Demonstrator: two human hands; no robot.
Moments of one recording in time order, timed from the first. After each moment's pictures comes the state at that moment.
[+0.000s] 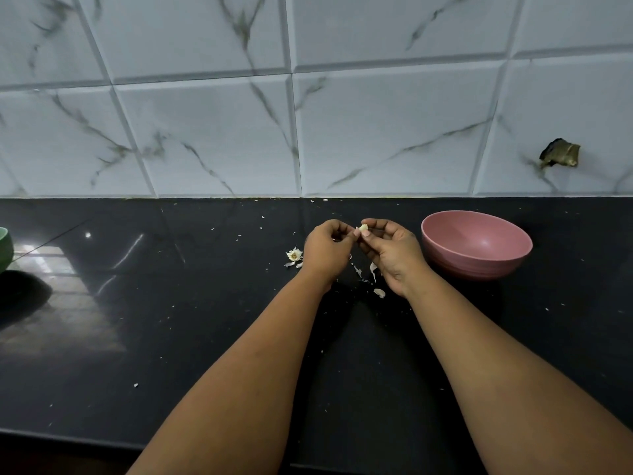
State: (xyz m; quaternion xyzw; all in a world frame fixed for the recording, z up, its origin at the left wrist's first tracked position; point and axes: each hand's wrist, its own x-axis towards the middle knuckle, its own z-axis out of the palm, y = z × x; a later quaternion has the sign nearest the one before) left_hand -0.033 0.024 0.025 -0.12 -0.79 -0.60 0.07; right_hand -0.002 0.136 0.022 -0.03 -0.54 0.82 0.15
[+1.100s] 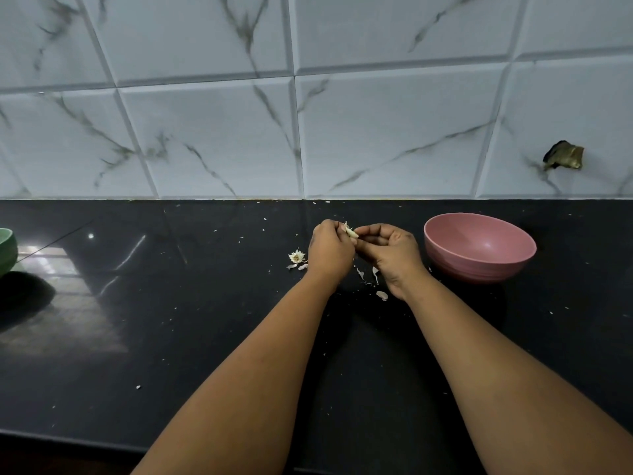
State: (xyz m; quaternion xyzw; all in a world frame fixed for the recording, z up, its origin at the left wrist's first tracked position) left_hand -0.033 0.028 0.031 -0.08 -0.84 -0.53 0.13; right_hand 0.007 0.128 0.027 0.00 -0.61 0.78 0.17
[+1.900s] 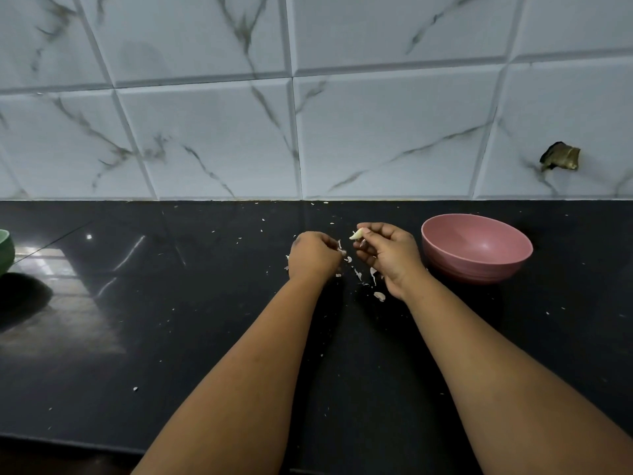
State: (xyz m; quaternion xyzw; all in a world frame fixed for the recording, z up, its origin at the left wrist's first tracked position) left_hand -0.034 0.009 0.030 -0.03 -0.89 -0.45 0.07; right_hand 0.001 0.133 0.029 -0.07 -0.59 0.79 0.15
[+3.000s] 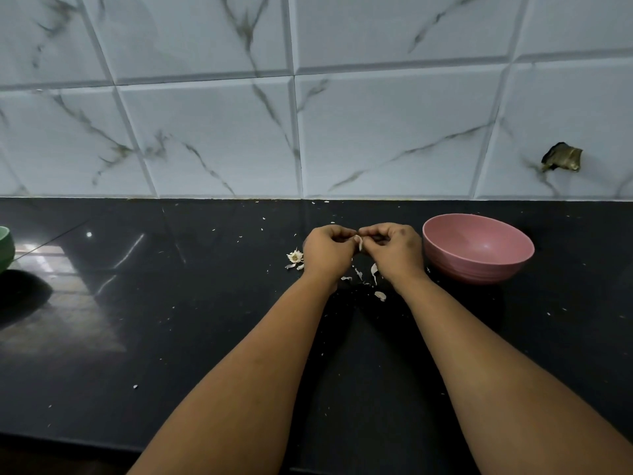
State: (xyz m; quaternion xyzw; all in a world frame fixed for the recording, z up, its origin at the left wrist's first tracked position) left_hand -0.026 0.027 0.028 -0.06 -0.76 -0.64 0.06; right_hand -0.009 0.142 0.019 -0.04 -0.80 0.52 0.29
